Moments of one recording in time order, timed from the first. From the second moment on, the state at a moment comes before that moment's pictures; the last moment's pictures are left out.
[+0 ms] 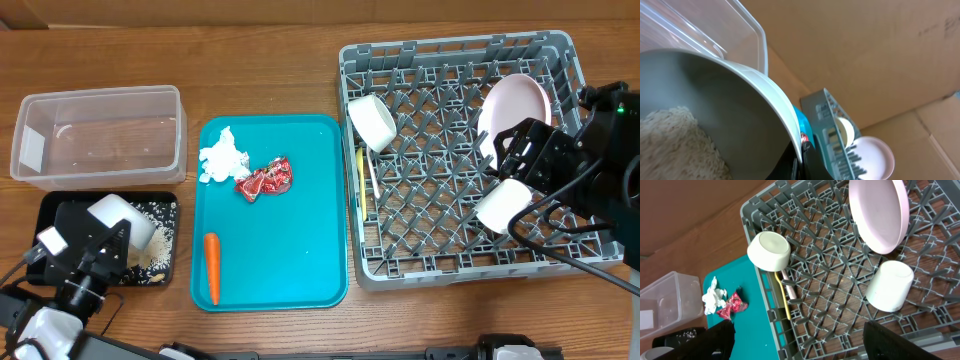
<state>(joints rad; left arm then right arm) 1.18 1.33 0.55 -0.60 1.48 0.37 -0.02 1.22 1.77 -1.45 -0.17 0.44</state>
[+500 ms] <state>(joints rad) 1.21 1.39 0.55 -0.59 1.50 0.40 -0.02 1.22 1.77 -1.45 -0.17 0.44</state>
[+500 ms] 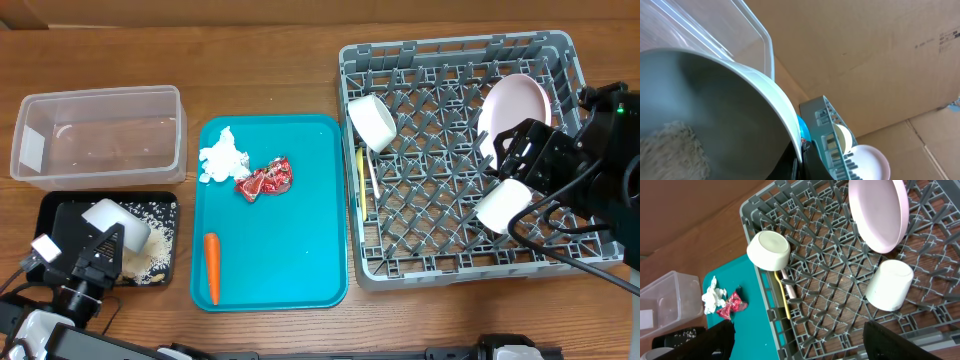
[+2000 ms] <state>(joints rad) 1.18 1.39 0.54 -0.53 1.52 0.46 -0.02 1.22 1.77 -1.44 -0.17 0.44</state>
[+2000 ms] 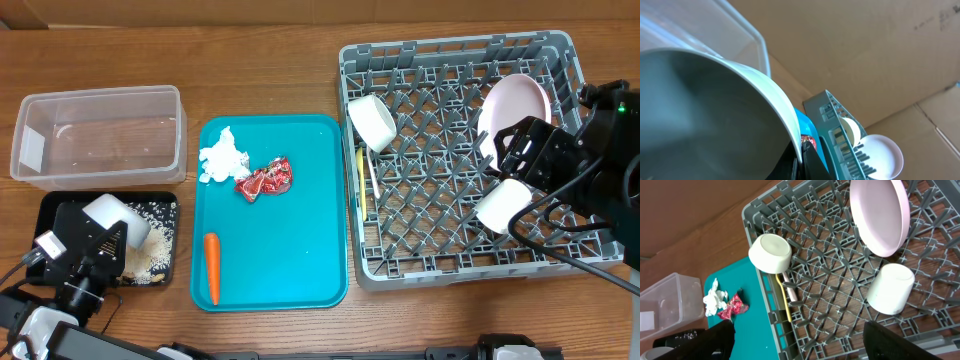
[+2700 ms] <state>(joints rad) 0.92 1.29 0.55 -0.65 1.55 0.55 -0.02 1.22 1.77 -1.44 -0.17 0.44</state>
